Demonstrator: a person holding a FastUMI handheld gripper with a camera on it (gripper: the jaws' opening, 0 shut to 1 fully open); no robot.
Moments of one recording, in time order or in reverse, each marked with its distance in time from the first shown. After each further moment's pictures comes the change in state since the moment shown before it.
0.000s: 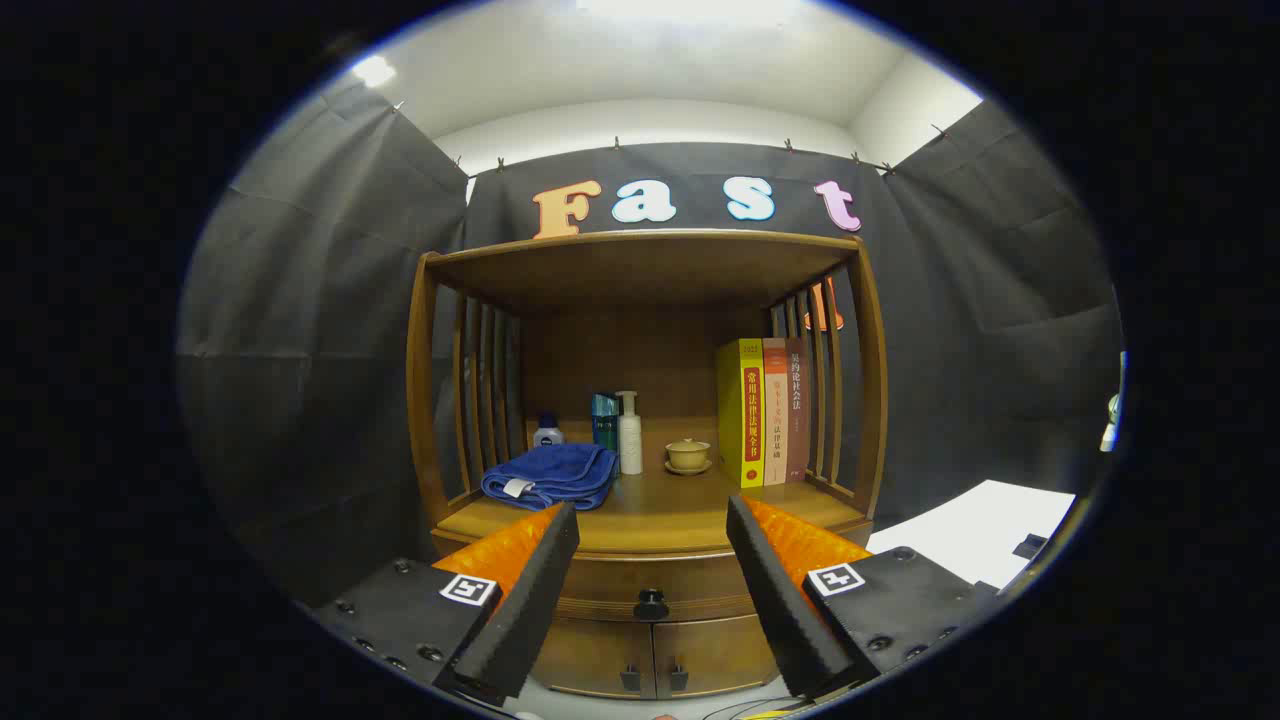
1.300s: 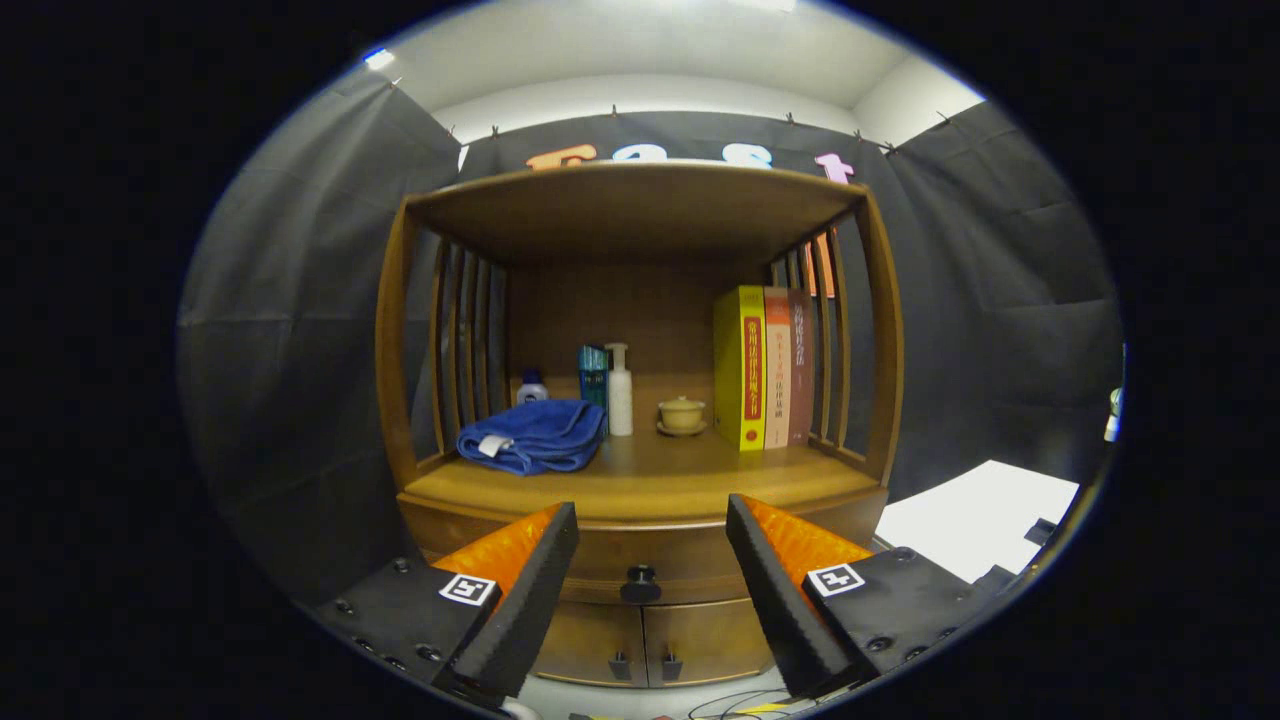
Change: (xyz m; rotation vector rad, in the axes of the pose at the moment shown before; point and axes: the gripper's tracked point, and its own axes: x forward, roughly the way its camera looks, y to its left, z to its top) arm 0.044 -0.011 -0.081 -0.010 0.125 -0.033
